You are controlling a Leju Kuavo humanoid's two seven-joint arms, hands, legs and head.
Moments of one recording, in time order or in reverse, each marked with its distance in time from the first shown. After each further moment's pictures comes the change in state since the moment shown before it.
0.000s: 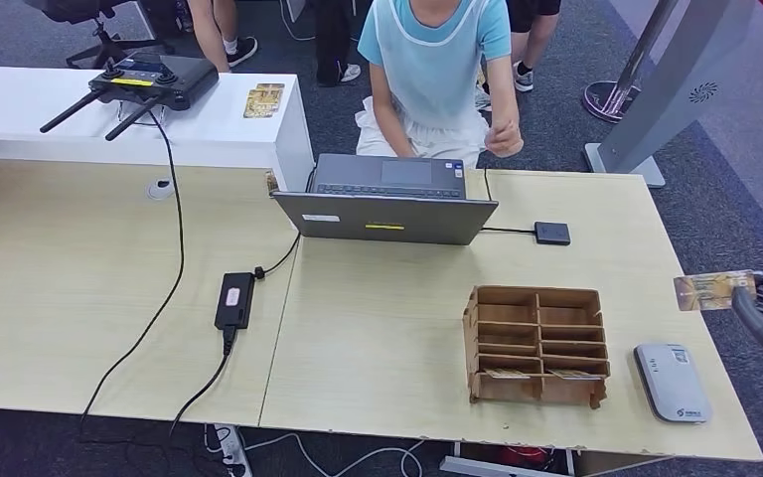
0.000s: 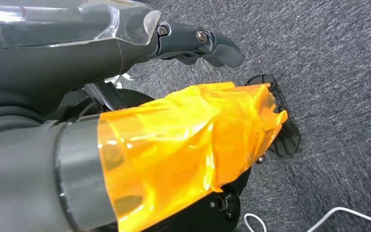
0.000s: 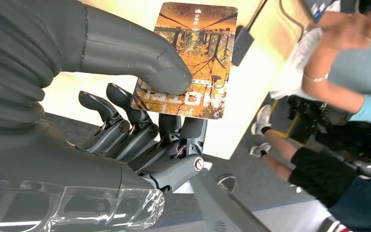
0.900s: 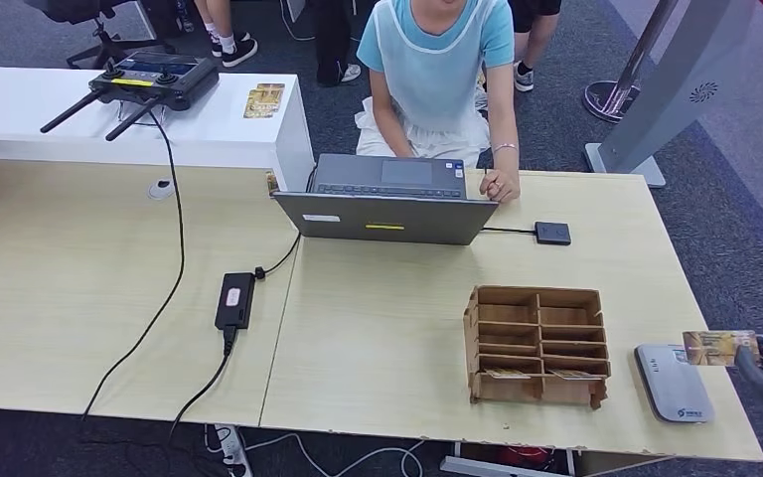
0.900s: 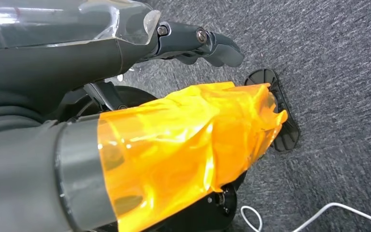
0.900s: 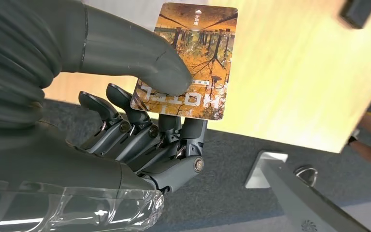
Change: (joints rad) left arm 0.004 0.005 0.008 0.000 0.040 -0.028 0.004; right arm 0.071 0.128 -0.154 0.185 0.200 0.009 -0.012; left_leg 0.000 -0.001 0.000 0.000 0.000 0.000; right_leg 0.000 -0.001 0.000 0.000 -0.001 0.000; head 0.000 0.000
